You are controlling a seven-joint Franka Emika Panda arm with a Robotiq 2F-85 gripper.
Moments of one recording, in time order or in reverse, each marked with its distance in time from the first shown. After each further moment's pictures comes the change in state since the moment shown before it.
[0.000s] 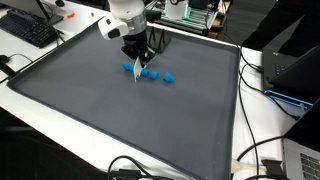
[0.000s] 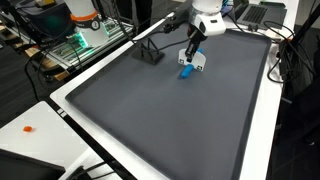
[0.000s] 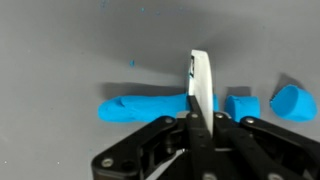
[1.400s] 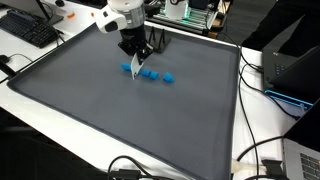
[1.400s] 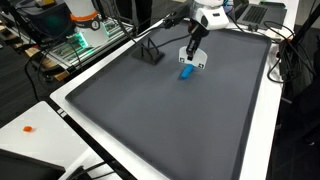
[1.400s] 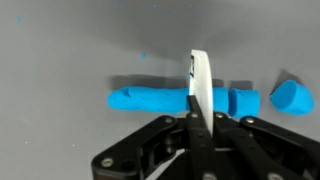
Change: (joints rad) arm -0.001 -0.033 -0.004 -0.001 -0.037 -0.015 -0.001
